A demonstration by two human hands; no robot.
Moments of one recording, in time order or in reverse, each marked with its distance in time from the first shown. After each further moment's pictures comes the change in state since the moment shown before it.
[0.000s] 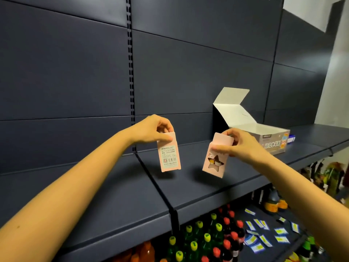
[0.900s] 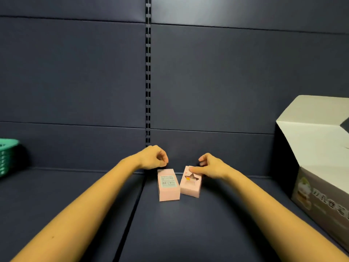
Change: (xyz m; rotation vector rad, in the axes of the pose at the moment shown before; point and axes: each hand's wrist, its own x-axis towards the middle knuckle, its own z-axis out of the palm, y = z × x) left_hand 0.103 -0.119 0.028 0.308 0.072 -0.621; right_hand 0.244 0.064 0.125 -0.109 -0.632 -0.086
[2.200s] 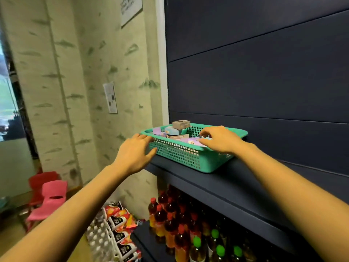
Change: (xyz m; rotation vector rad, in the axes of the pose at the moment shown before) left_hand -0.531 -0.232 -0.185 0.731 0.559 -0.773; right_hand -0.134 -0.444 0.321 -0.315 -0.140 -0.982
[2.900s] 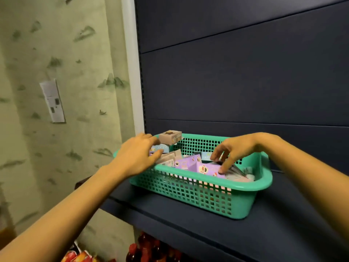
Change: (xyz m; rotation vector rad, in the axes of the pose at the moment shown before) left_hand 0.174 -0.062 0.098 -0.160 -0.034 0.309; right_hand 0.134 0.062 0.030 0.080 -0.565 0.260
